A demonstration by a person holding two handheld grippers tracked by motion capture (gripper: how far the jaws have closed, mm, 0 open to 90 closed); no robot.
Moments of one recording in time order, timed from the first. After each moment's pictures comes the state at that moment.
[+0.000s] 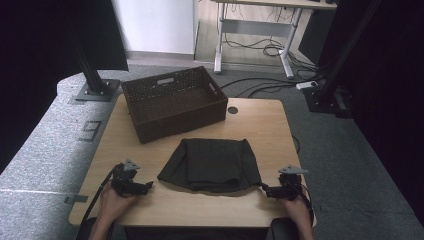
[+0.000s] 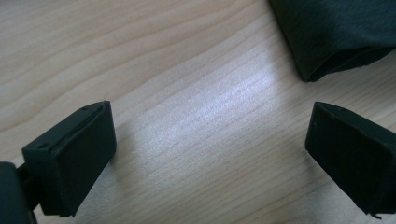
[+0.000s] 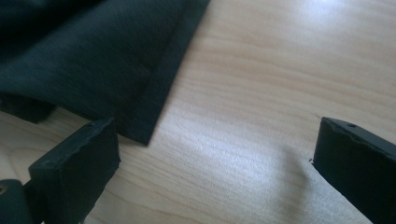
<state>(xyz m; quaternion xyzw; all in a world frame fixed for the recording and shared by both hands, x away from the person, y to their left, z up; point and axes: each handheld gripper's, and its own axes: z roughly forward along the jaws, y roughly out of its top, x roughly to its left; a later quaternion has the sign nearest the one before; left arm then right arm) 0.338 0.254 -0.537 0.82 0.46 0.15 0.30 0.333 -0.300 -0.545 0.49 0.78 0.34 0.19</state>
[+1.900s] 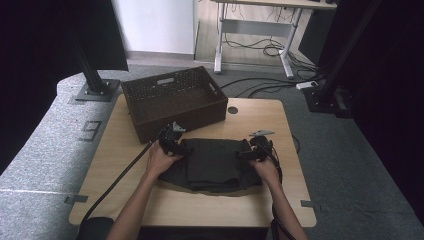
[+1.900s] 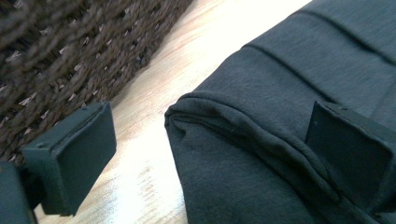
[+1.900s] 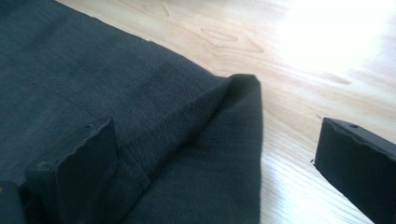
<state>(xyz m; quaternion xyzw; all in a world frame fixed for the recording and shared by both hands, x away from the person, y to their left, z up) 0.475 0.125 -0.521 0.85 0.39 0.17 0.31 0.456 -0.214 -0.522 0.47 0.79 0.34 0.18</state>
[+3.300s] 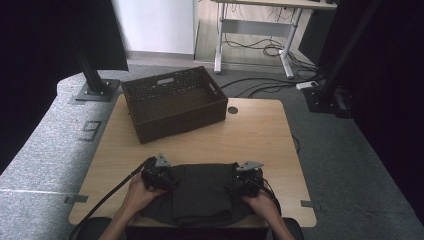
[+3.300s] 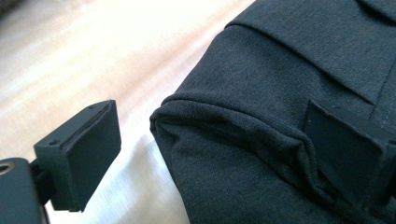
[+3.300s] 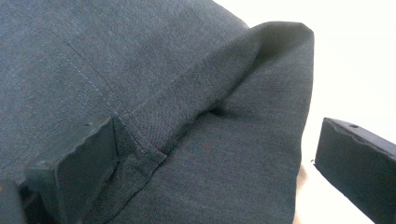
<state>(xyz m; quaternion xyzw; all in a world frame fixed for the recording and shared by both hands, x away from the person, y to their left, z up) 0.350 0.171 -0.532 0.87 0.36 0.13 0.32 0.343 -0.178 -0.542 0.40 0.84 0.33 0.15</state>
